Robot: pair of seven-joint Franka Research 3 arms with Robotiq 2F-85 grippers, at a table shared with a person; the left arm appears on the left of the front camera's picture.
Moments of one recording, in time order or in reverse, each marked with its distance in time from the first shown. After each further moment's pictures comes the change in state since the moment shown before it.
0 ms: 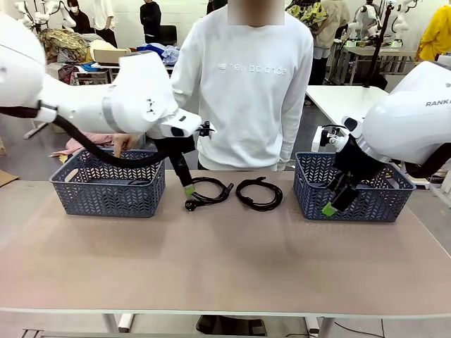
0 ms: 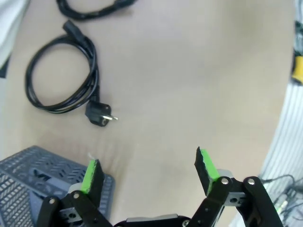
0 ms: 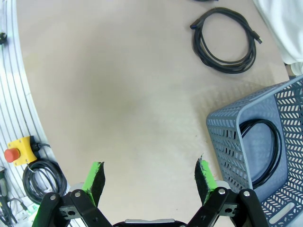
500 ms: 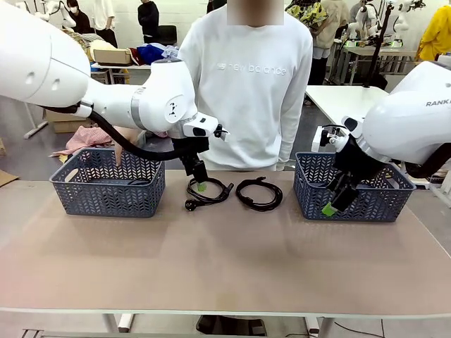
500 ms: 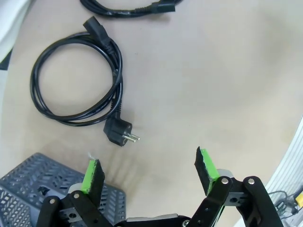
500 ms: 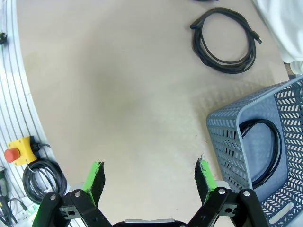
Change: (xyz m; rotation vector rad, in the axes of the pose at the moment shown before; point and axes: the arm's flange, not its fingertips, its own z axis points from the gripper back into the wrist) left arm 0.036 0.034 -0.029 -0.004 0.058 0.095; right arm 0.000 0.000 0.000 0.000 0.000 0.000
